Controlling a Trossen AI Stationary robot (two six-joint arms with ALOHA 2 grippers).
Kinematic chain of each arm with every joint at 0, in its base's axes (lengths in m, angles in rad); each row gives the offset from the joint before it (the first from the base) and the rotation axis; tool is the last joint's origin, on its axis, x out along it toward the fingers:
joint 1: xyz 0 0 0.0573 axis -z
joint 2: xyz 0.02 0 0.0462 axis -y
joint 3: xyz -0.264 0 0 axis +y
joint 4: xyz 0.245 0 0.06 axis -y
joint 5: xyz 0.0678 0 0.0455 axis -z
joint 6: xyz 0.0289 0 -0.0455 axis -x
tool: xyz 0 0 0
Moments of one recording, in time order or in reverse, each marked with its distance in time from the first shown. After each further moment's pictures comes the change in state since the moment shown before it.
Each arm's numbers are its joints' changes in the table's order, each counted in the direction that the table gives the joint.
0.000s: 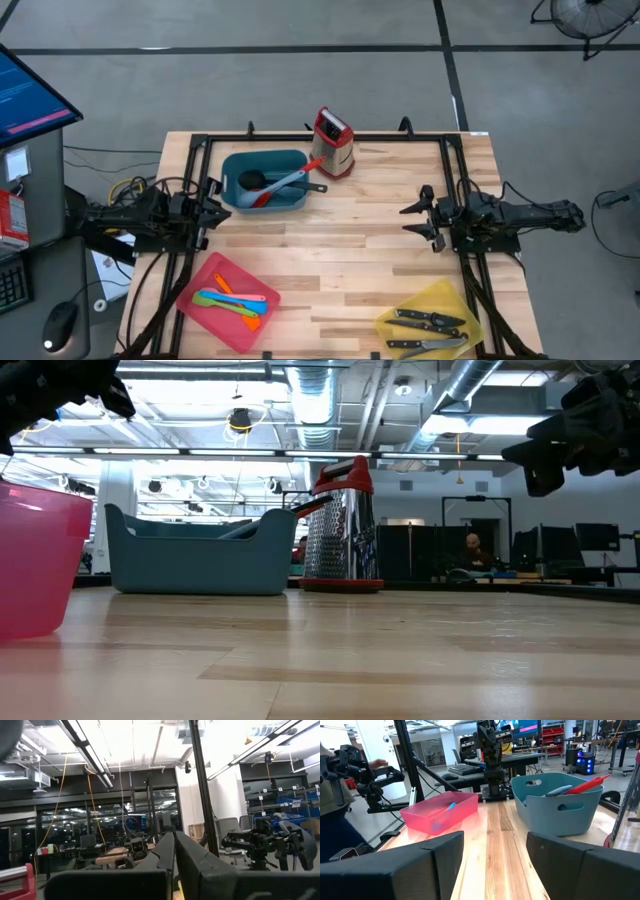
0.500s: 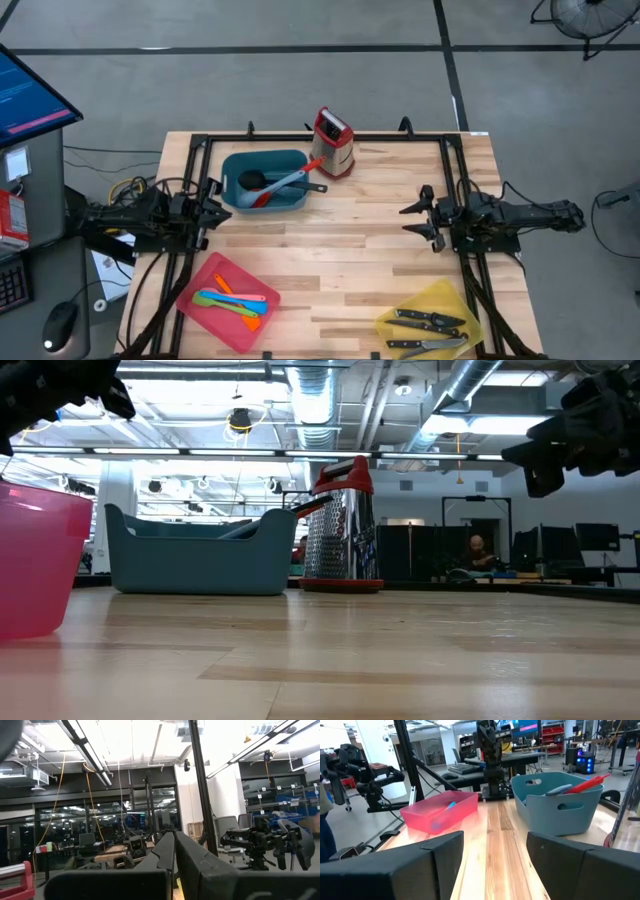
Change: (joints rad) left arm 0.005 0.004 0.000 -0.014 0.000 0.000; right arm 0.000 0.000 0.000 -0.003 0.000 0.000
